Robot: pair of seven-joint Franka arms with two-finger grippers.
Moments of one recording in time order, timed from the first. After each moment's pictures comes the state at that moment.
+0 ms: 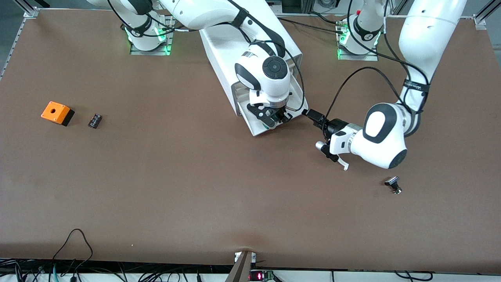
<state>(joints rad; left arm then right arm) -0.08 0.59 -0.16 -1.57 -0.64 1.54 0.33 0.88 0.88 0.06 -1.17 0.01 2.12 1.65</state>
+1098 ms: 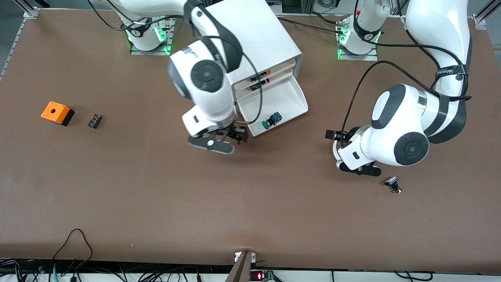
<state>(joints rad) -0.15 0.61 -0.17 -1.25 -0.09 1.51 -0.19 0.64 0.65 -0.07 -1.14 0.01 1.82 0.78</state>
